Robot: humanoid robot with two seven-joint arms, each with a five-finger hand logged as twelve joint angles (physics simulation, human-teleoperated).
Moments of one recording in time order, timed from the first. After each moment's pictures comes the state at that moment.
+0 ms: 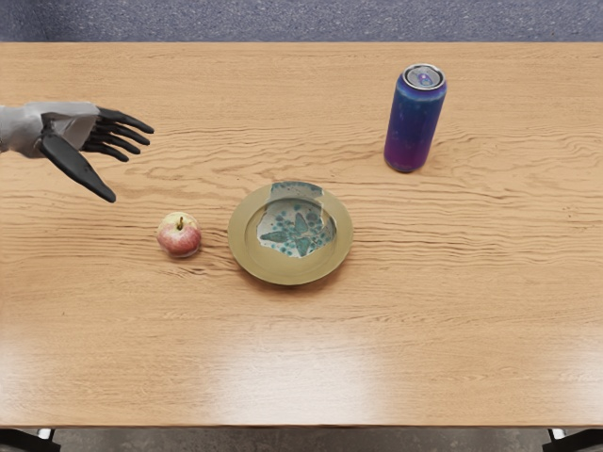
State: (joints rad) left arm -1.17 0.87 -0.24 -1.07 0.52 -0.61 0.10; right arm -0.04 0.00 -0.03 0.23 0.10 -0.06 -0.03
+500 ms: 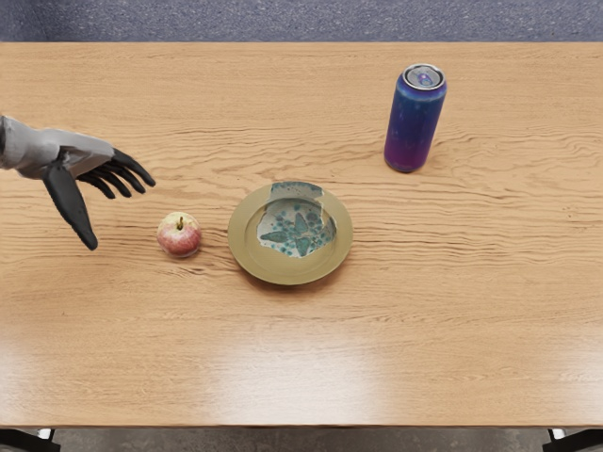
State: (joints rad) left arm -1.29 0.97 -0.25 -1.46 0.62 -0.61 0.53; right arm -0.03 0.00 -0.03 0.23 0.10 -0.07 -0.03
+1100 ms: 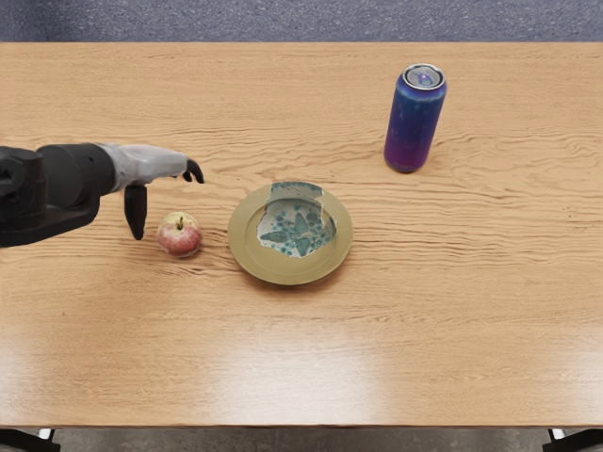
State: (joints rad) left arm -1.18 0.75 -0.23 -1.67 1.29 -0.37 0.61; right arm -0.03 0.00 -0.03 0.23 0.10 -0.07 -0.03
